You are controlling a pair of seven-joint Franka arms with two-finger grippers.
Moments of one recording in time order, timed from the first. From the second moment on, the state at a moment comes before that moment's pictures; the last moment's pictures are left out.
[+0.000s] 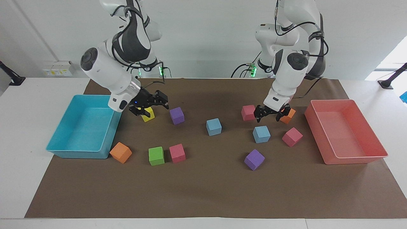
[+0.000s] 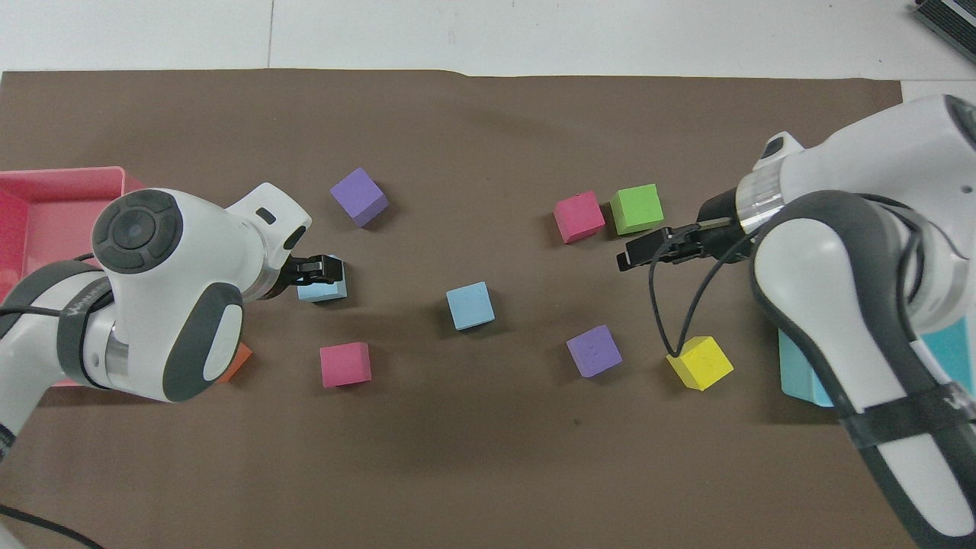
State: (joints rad) left arm -0.33 0.08 0.01 -2.06 -0.03 2.19 -0.33; right arm 0.23 0.18 -0.06 -1.77 0.50 1.87 -0.19
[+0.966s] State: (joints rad) left arm -0.34 0.20 0.01 -2.08 -0.03 2.37 -0.34; right arm 0.35 0.38 -0.06 -1.79 0.70 1.99 -0.34
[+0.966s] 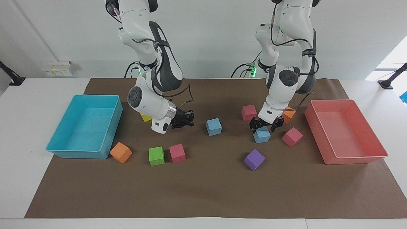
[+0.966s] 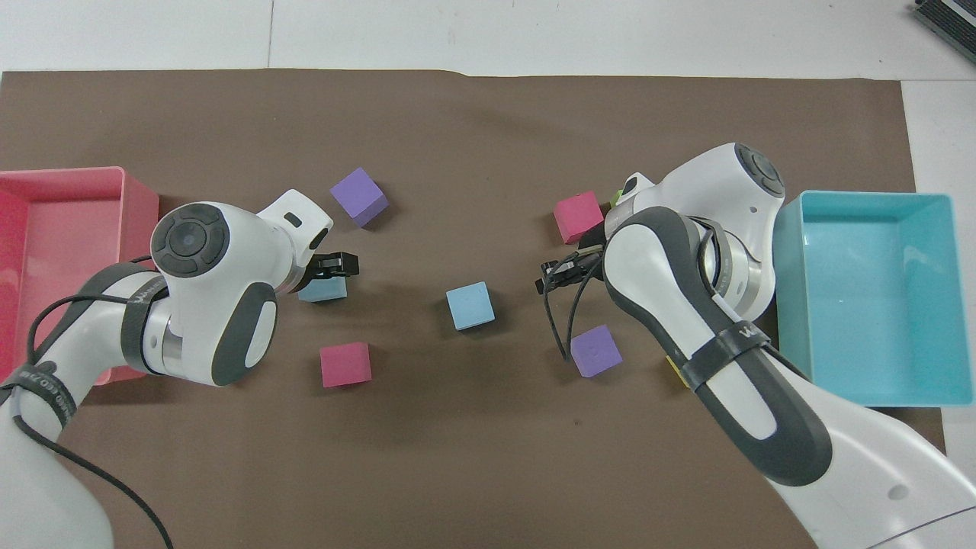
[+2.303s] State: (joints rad) left arm -0.34 0.24 0.02 -2.09 -0.03 2.40 -0.34; right arm 0.35 0.42 -0.06 -1.88 0.92 2.04 -0.47
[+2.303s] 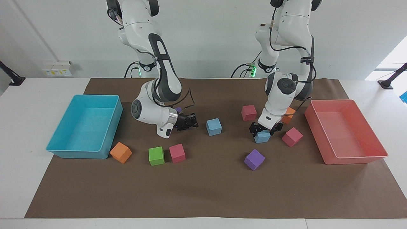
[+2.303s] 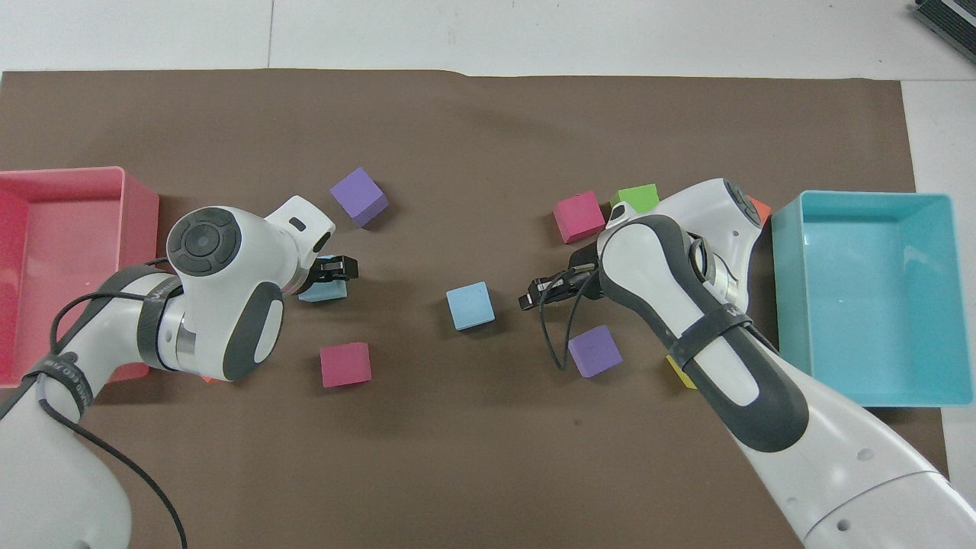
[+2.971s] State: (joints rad) left arm -0.34 0.22 0.01 -1.98 -0.03 2.21 -0.36; right arm 0.35 0.42 -0.06 -1.92 0.98 2.09 -0.47
